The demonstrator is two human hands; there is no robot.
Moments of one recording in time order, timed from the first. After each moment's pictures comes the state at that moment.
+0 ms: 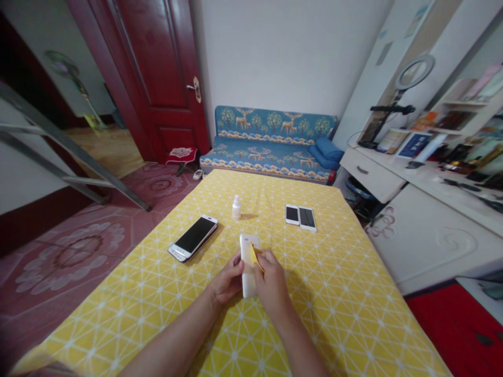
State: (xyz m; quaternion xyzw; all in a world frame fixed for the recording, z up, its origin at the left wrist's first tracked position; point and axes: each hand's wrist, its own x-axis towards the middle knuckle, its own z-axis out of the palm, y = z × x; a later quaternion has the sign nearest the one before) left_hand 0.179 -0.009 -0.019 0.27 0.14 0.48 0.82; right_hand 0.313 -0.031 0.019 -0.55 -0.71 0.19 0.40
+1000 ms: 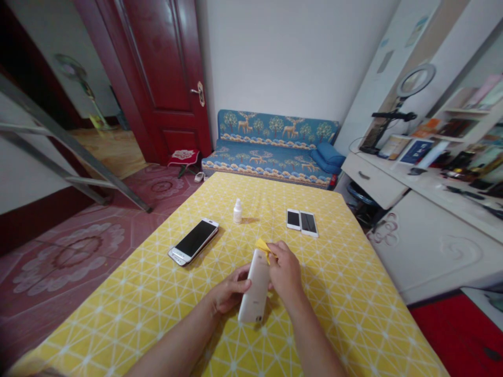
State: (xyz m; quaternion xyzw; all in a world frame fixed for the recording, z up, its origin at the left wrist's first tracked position) left_hand 0.175 -0.014 -0.014 0.35 0.11 0.37 0.85; right_hand 0.341 0.001 0.042 -0.58 -0.69 0.17 0.39
